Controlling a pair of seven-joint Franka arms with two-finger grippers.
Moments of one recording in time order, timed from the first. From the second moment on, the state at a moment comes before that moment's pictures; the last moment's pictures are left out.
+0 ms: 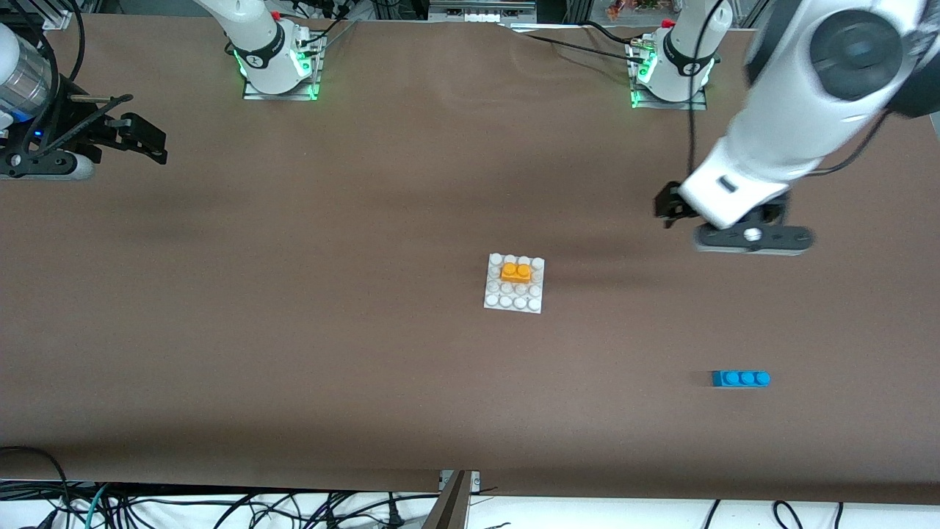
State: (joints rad) left arm -0.06 0.24 -0.27 -1.34 0.11 1.51 -0.29; right arm 0.12 -0.01 -0.02 -1.59 -0.04 1.48 0.09
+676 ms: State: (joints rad) left arm -0.04 -0.02 -0.09 -1.75 -0.03 1.70 -0.11; right arm 0.12 -0.01 -0.02 -1.59 -0.04 1.48 0.09
